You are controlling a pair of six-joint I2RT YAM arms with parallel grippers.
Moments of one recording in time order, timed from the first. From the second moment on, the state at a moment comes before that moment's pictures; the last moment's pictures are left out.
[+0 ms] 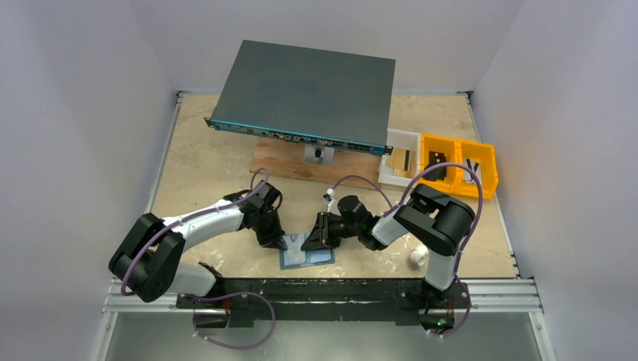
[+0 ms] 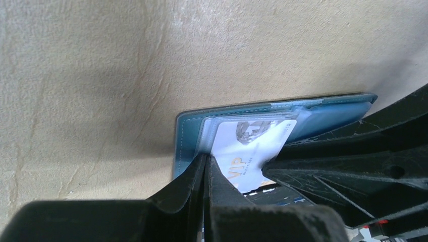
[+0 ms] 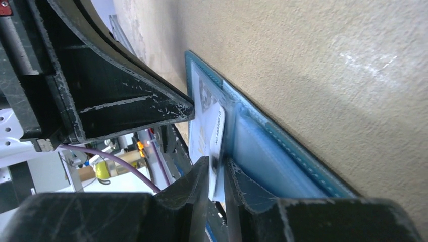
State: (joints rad) left arm -0.61 1.38 0.61 -0.54 0.22 -0.96; right arm 0.89 1.83 0.52 0.76 -0.54 1.13
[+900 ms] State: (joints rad) left arm -0.61 1.37 0.61 -0.53 0.21 -0.96; right arm 0.88 1.73 0.47 0.69 -0.47 1.14
